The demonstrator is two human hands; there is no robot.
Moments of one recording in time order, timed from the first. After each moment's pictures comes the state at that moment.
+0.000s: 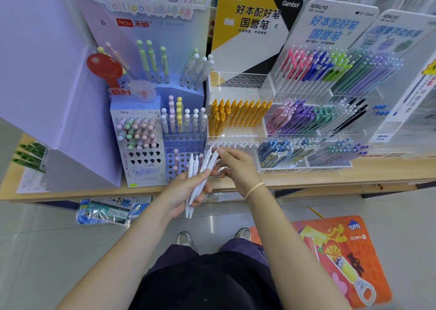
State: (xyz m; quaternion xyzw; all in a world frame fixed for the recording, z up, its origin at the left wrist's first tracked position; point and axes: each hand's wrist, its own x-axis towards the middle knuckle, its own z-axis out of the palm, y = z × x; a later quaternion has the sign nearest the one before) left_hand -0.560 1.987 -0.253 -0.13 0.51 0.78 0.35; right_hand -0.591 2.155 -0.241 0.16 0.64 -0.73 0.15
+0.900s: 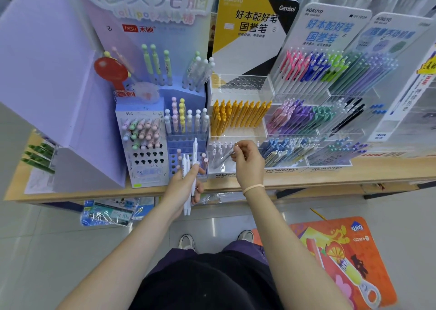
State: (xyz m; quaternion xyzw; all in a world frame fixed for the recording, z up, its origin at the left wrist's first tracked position) left_hand -0.553 1.987 -0.260 -0.20 0.61 0.73 0.24; right_hand -0.587 2.161 -0.255 0.15 0.82 -0.54 -0.10
